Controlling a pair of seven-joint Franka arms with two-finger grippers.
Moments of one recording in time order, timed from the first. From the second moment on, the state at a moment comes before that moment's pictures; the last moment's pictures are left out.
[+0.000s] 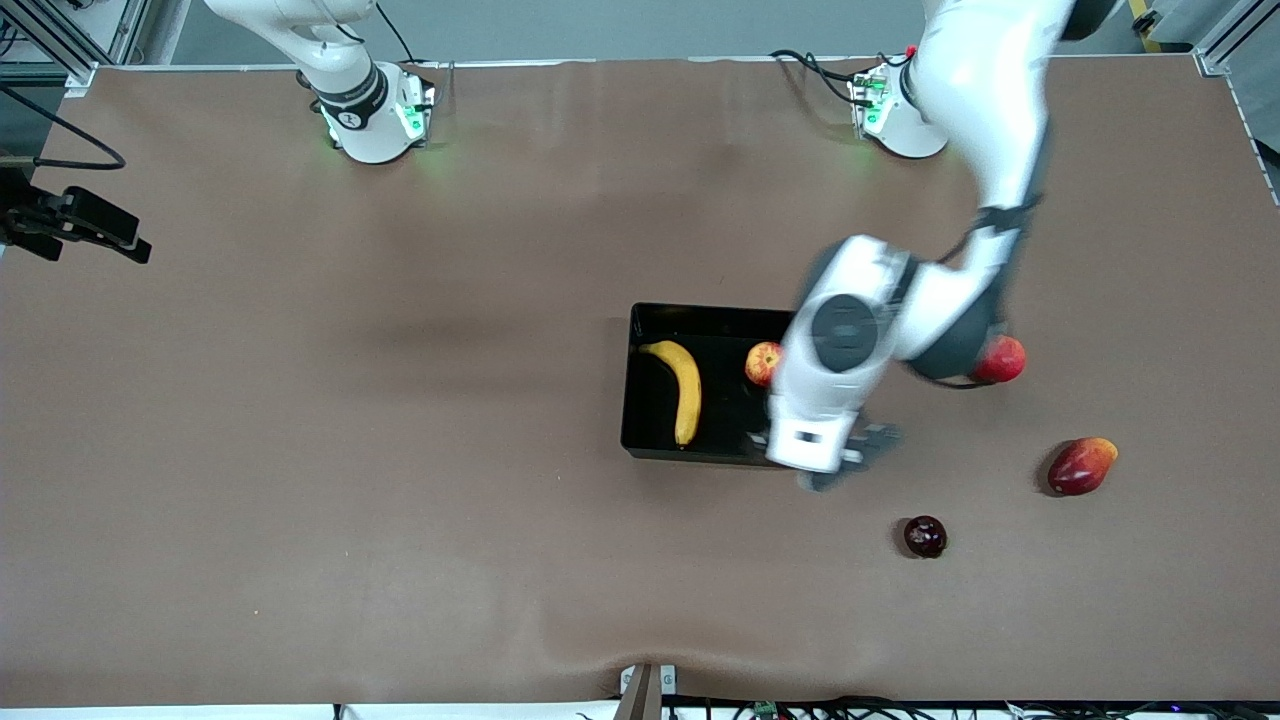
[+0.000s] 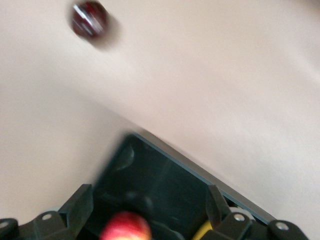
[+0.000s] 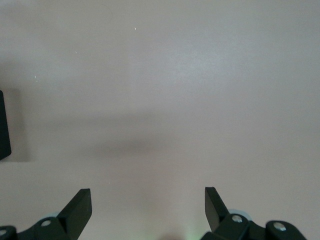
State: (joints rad) left arm -0.41 0.59 -0.02 -1.34 0.08 1.93 -0.95; right arm -0.02 0.02 -0.01 -1.46 0.03 1.44 0.03
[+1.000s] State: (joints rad) left arm -0.05 0.20 -0.01 -1.34 0.08 1.57 -0.38; right arm -0.02 0.02 -0.01 -1.46 0.03 1.44 0.03
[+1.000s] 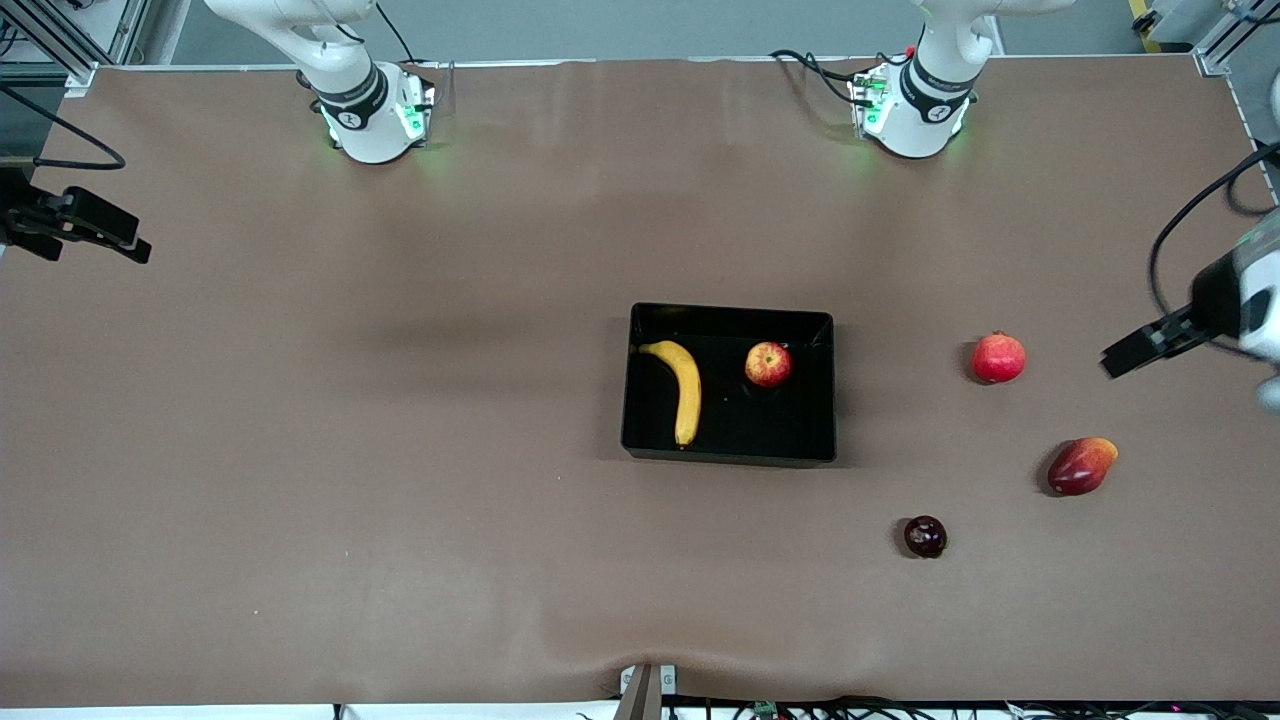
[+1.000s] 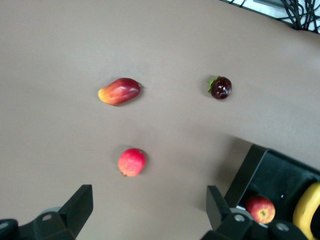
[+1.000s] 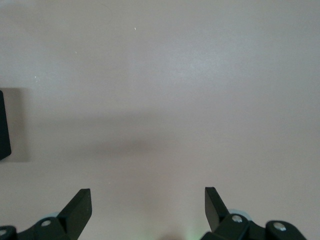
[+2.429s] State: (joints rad) left arm -0.04 -0.11 -0.01 -1.62 0.06 1.53 -0.16; right arm -0.02 0.02 -0.01 -1.46 0.03 1.44 0.03
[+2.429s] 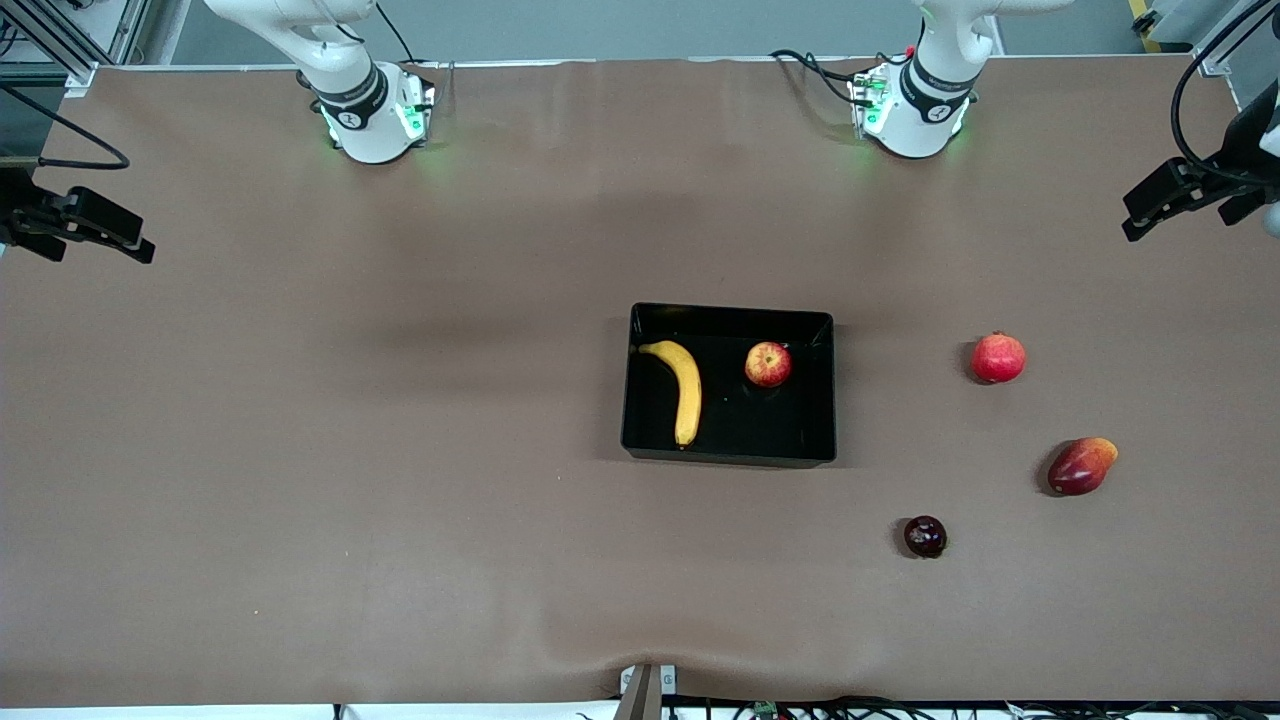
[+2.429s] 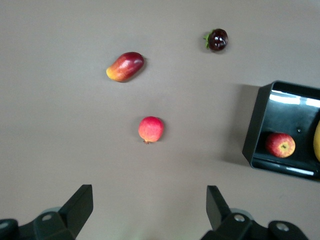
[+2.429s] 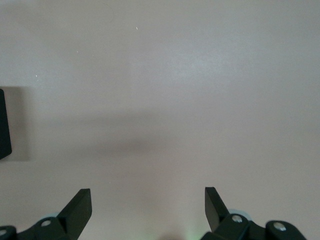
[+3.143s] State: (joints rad) left arm -0.04 -0.12 -0.03 -1.61 0.01 1.52 -0.12; right arm -0.02 0.02 -0.01 -1.46 0.03 1.44 0.03
